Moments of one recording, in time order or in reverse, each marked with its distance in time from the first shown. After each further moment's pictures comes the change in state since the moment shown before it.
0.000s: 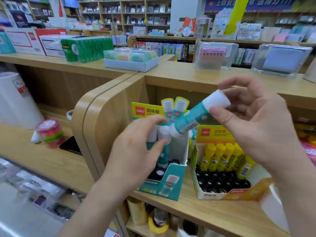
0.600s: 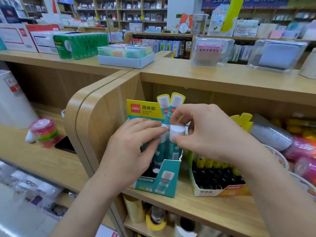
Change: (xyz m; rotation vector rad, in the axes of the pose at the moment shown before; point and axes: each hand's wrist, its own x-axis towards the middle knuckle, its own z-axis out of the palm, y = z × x) left_hand -0.001 -0.018 0.007 0.040 -0.060 0.127; right_hand 0.009 -0.002 0.035 -0.657 -0.433 0.097
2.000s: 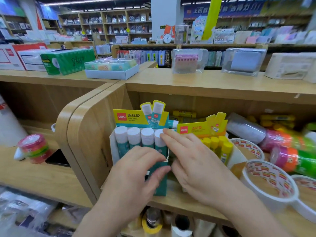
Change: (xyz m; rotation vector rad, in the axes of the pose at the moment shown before) left_hand -0.027 0.045 -0.004 -0.086 -0.147 0.029; right_hand -0.061 0.011 0.037 -0.176 0.019 -0.059
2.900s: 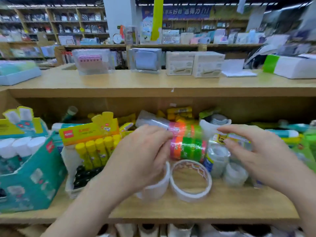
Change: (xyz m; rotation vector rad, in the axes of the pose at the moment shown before) left_hand 0.109 0.172 0.135 0.095 -0.188 0.223; right_hand -0.194 0.205 -0.143 0.049 0.316 0.545
